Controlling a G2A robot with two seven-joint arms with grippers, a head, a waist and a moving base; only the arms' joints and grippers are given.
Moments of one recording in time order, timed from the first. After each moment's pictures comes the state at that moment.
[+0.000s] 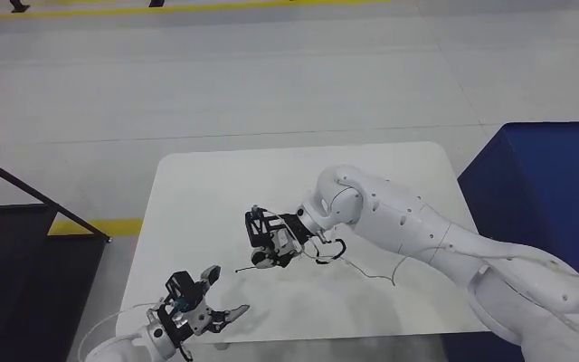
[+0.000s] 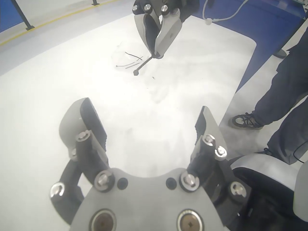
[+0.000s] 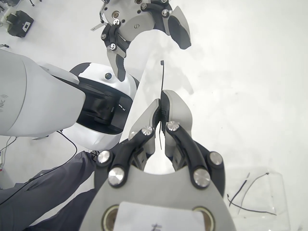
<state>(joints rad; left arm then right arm) 1.90 -1.12 -1.57 -1.96 1.30 -0.72 0.02 -0.29 -1.25 0.17 -1.17 -0.15 -1.01 0.81</state>
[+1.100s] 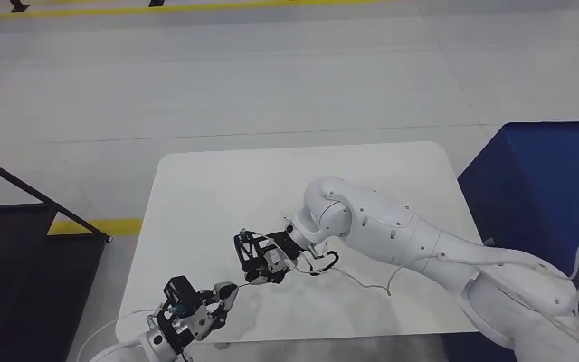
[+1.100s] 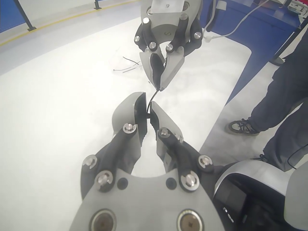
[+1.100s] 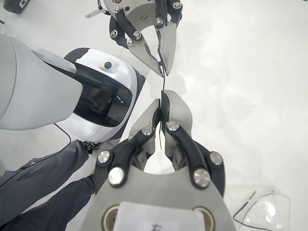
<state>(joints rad) 1.95 -1.11 -1.57 -2.00 1.27 -0.69 0.04 -0.32 -1.27 0.17 -1.23 -0.24 -1.01 0.81</state>
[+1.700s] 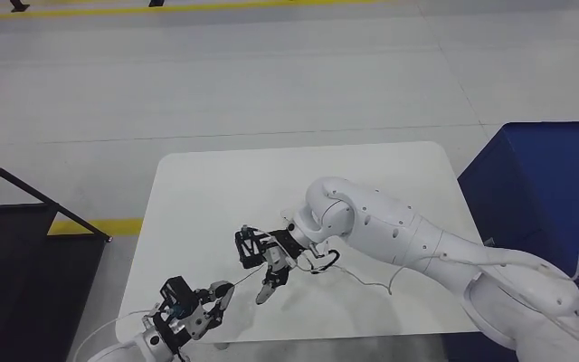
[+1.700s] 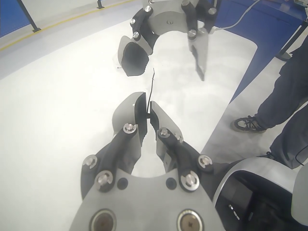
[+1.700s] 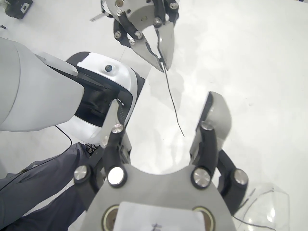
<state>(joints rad) 1.96 -1.11 -1.60 -2.02 1.34 -0.63 0.11 -0.34 -1.26 0.18 -1.24 -0.16 -1.01 0.77</state>
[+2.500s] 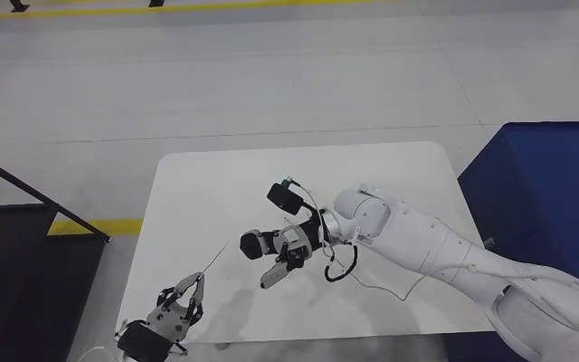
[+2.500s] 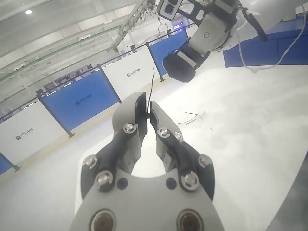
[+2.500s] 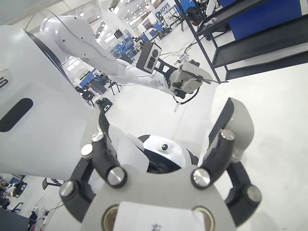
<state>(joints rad) 2.02 -1.12 -1.58 -1.95 1.70 -0.16 0.79 -0.41 -1.11 0.22 -1.32 0.52 -1.00 0.80</state>
